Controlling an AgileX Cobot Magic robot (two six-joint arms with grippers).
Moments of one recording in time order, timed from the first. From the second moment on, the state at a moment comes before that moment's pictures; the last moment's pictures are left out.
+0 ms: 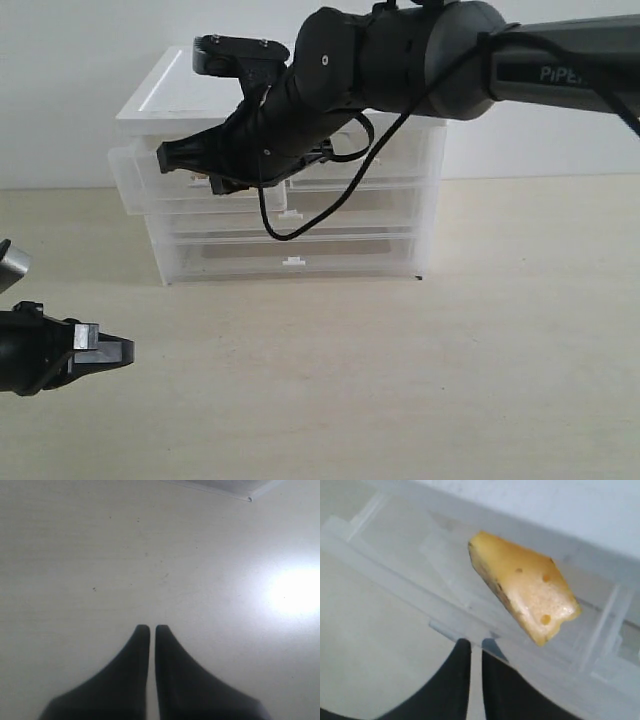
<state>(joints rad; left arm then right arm) 0.12 1.75 -0.54 -1.74 0.78 1.79 0.70 2.06 -1.77 0.28 0.52 0.00</state>
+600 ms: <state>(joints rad) 0.12 1.75 -0.54 -1.74 0.78 1.79 0.66 2.11 -1.76 0.29 0.33 0.06</state>
